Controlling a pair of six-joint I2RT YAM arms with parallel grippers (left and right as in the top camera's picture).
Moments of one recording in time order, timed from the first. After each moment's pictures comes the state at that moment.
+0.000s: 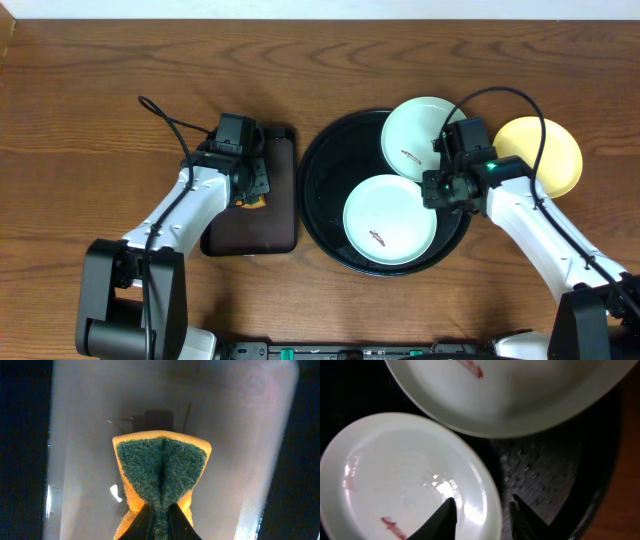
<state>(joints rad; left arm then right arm) -0.18 1.64 0.95 -0.56 -0.03 -0.38 0.25 1.54 0.96 -0.69 -0.08 0.25</state>
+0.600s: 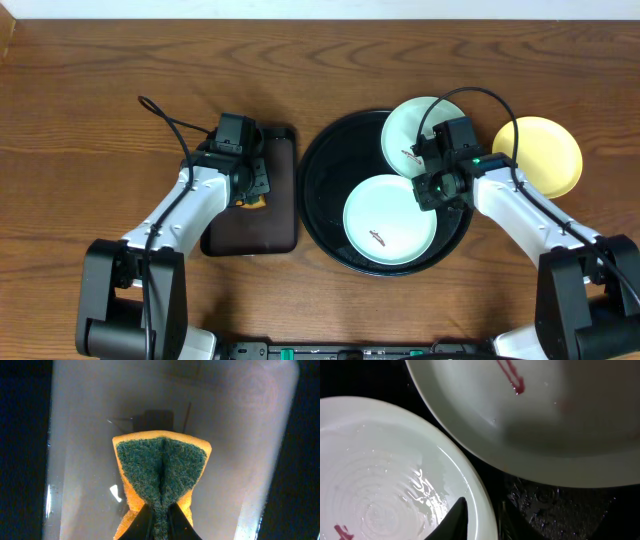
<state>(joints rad) -0.18 1.64 0.95 -0.56 -0.03 -0.38 0.26 1.67 0.95 -0.58 -0.10 -0.02</state>
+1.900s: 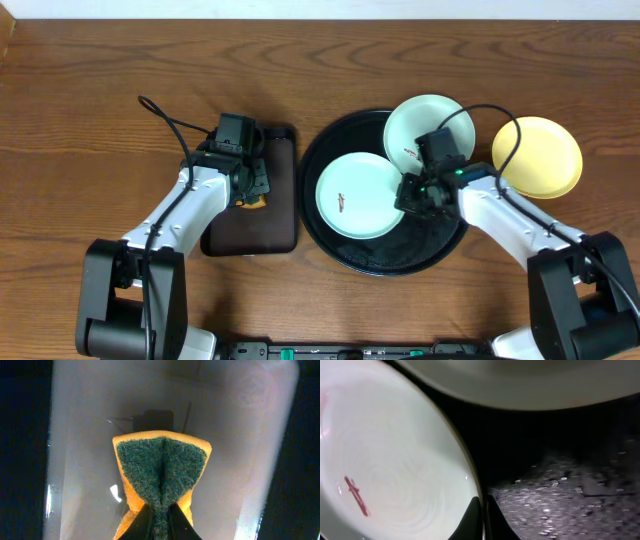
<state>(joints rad) -0.18 1.64 0.95 -0.56 -0.03 -0.38 0.35 1.67 0.90 -0.51 -0.18 0.65</state>
